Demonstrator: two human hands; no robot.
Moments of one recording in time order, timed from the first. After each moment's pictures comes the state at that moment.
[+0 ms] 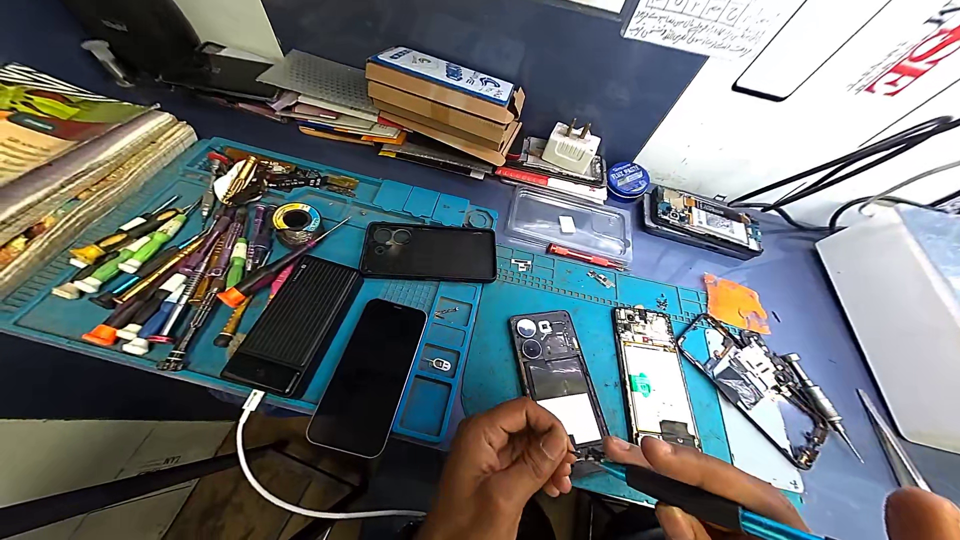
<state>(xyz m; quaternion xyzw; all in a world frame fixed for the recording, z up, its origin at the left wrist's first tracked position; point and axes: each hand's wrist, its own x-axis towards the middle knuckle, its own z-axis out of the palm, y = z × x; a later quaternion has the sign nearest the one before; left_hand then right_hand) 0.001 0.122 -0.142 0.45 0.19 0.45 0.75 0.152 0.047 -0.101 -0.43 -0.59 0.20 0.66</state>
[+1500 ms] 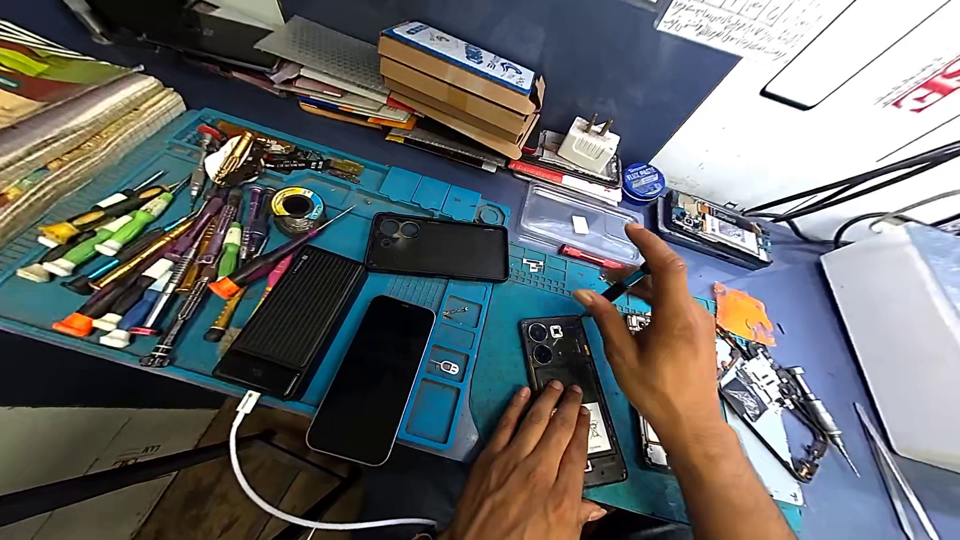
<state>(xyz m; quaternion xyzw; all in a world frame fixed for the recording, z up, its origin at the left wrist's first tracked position) 0.015 0.113 -0.161 0.91 0.32 0.21 0.18 0.205 0.179 -0.100 -0.65 -0.68 -0.02 0.32</state>
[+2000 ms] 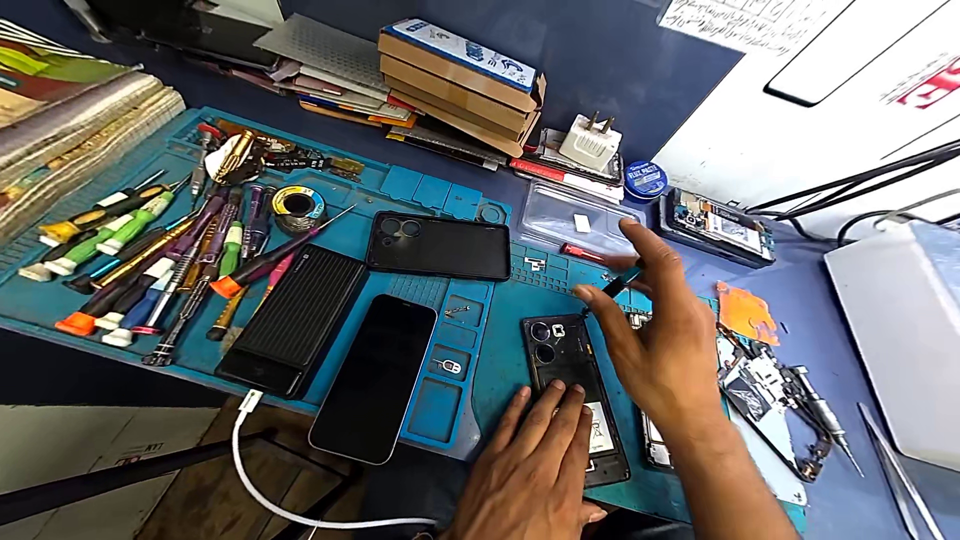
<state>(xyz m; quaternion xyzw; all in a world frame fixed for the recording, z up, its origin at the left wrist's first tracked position) 0.013 0.113 -0.162 0.91 0.32 0.20 0.18 0.203 0.183 -0.098 -0.65 -0.69 0.01 0.33</state>
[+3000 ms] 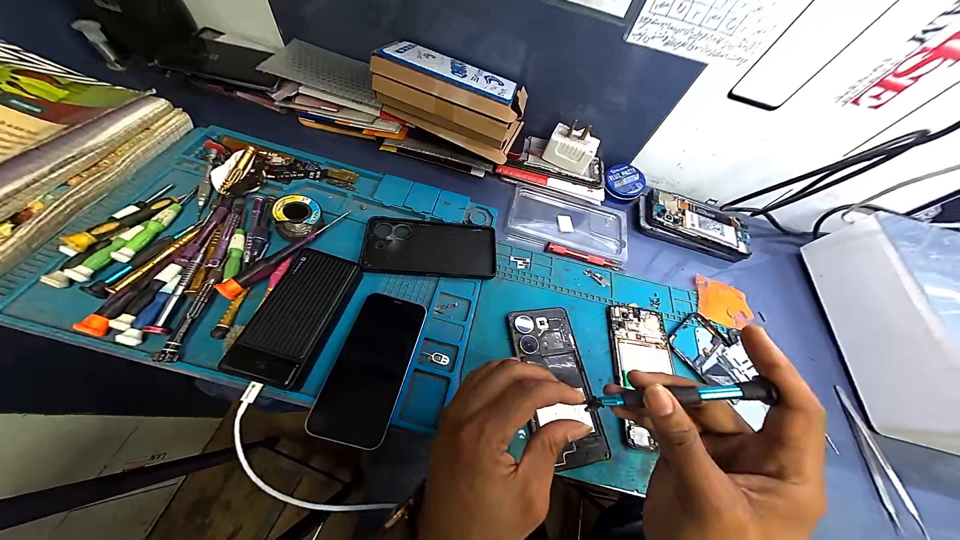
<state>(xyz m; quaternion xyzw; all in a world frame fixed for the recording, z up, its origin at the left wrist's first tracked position) 0.006 0.134 -0.131 0.70 0.32 0.53 0.35 0.159 0.080 -0.097 -0.54 -0.44 0.19 0.70</state>
